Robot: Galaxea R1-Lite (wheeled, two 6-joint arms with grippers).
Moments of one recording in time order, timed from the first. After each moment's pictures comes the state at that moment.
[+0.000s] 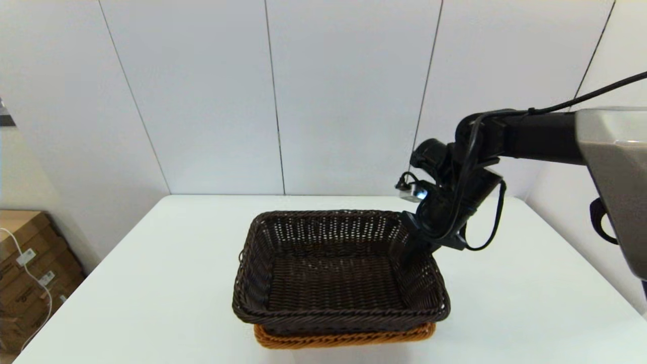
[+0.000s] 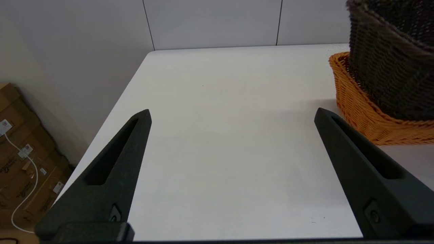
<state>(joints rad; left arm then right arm) -0.01 0.00 0.00 0.01 0.00 0.01 0.36 2.25 -1.95 1.17 0.45 0.22</state>
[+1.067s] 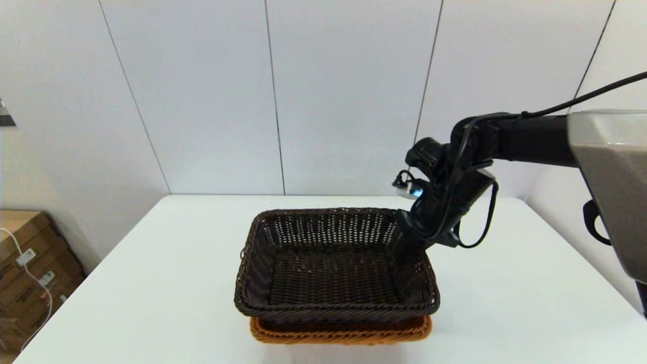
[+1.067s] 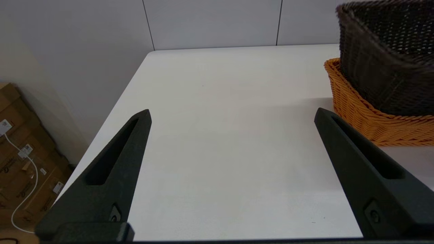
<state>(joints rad) -0.01 0.00 0.00 0.01 0.00 0.01 0.36 2.26 -1.94 1.10 0.41 0.26</state>
